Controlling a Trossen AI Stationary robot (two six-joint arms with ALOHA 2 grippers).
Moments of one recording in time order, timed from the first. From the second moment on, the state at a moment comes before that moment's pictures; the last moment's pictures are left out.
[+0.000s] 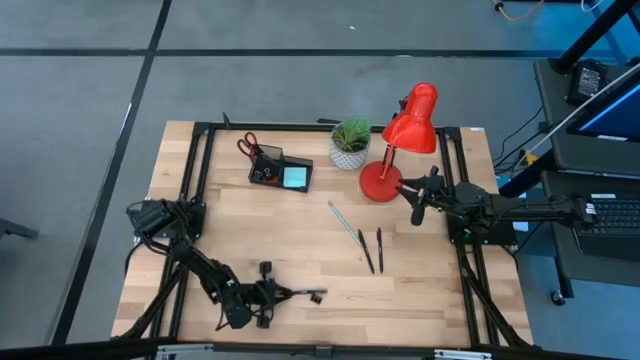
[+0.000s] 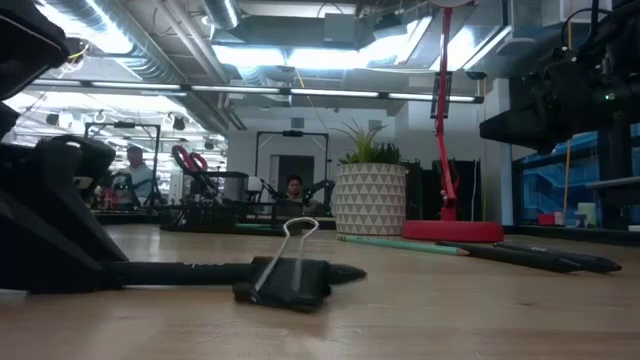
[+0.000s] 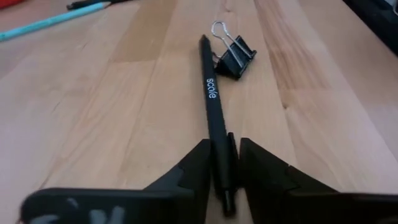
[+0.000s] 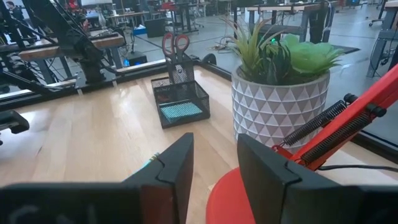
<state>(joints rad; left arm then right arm) -0.84 2.02 0.70 0.47 -0.79 -0.56 -0.06 0.30 0.01 0.18 0.37 0.16</state>
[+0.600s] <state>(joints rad) -0.84 1.94 0.69 0.40 -0.94 -0.42 -0.06 0.30 0.01 0.18 0.37 0.16</state>
